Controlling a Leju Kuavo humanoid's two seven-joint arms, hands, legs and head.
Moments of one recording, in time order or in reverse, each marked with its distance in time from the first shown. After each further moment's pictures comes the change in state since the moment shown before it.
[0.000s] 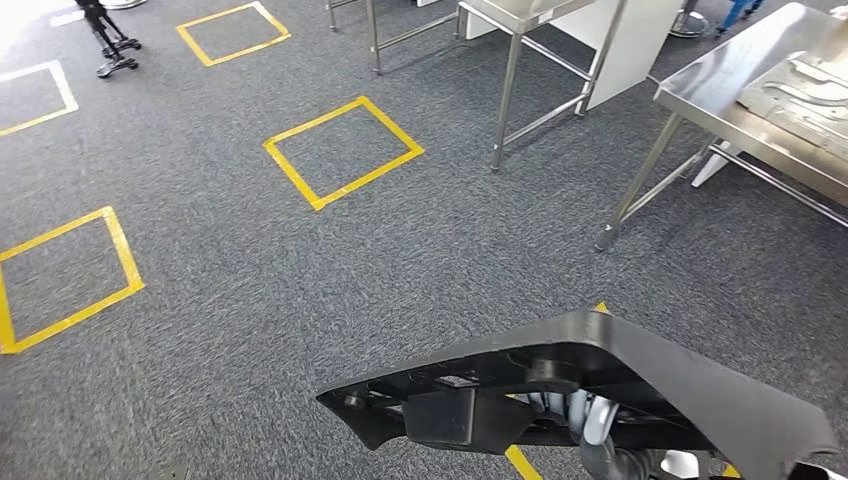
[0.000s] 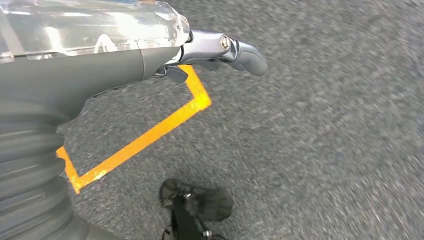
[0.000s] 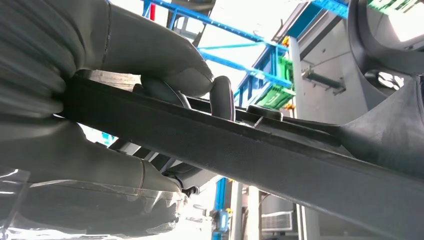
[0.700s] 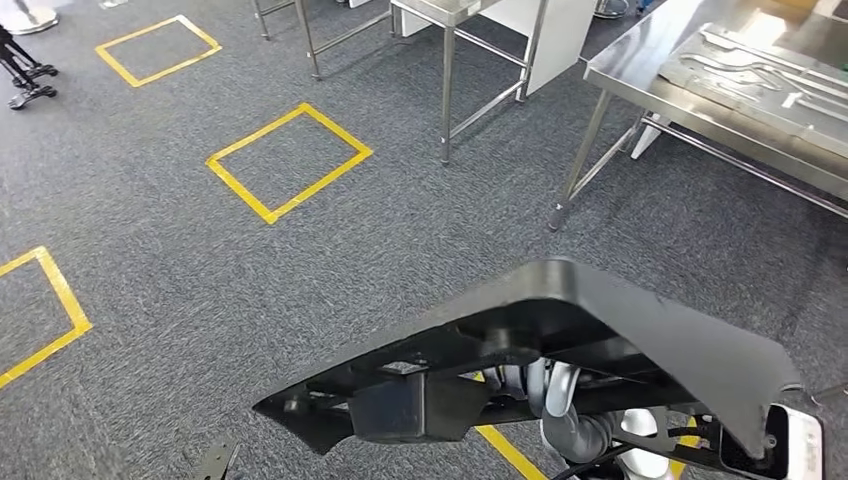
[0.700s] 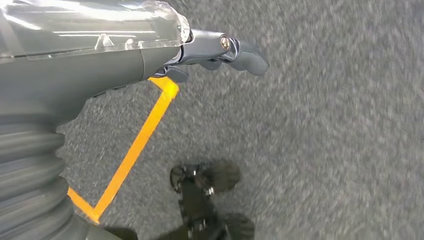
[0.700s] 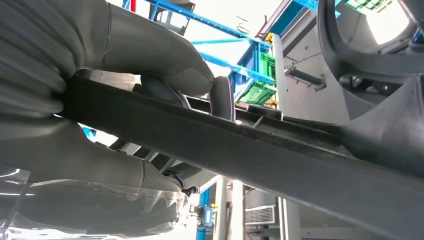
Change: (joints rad) left arm -0.072 -0.059 -0.111 -0.012 -0.133 -0.048 0.066; right arm -0.189 0.051 0.146 0.060 -0.113 -0.057 0.082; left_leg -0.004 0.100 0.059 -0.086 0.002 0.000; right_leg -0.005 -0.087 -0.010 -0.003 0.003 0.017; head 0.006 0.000
